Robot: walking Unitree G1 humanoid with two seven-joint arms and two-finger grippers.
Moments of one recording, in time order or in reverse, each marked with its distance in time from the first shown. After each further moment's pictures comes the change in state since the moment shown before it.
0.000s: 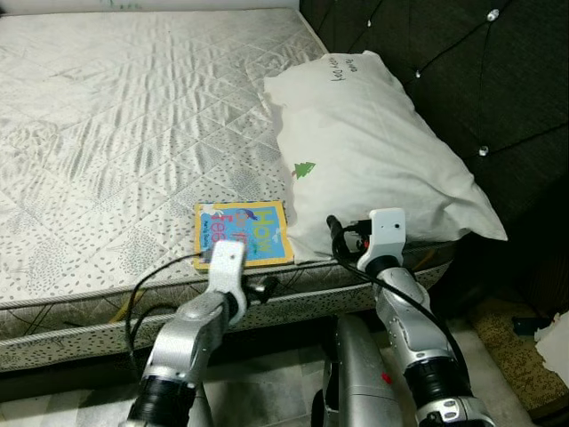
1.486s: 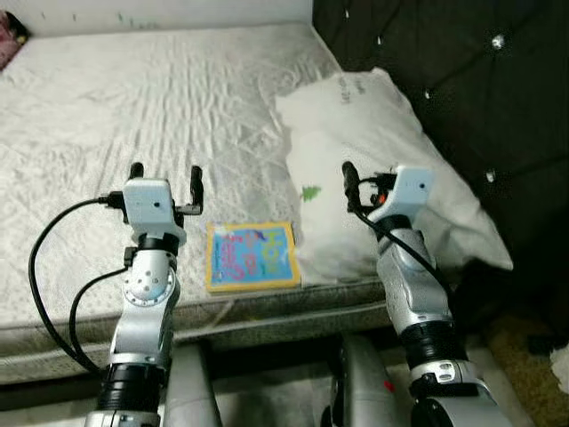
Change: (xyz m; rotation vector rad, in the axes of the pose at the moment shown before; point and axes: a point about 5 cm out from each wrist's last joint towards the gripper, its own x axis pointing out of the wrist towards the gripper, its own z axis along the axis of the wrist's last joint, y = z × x) left arm -0.056 0.063 0.086 0.193 -0.827 0.487; right arm 0.022 -0.009 0.056 0.136 -0.237 -0.086
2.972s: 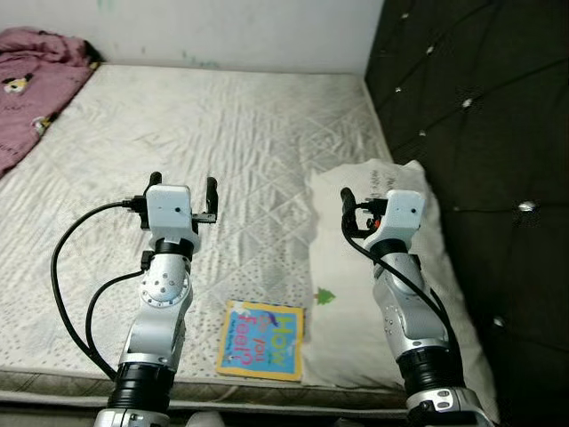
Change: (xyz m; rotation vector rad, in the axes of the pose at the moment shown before) left arm -0.003 -0.018 -0.014 0.039 0.082 -0.035; right arm -0.021 0.003 -0.021 -0.077 0.069 -0.033
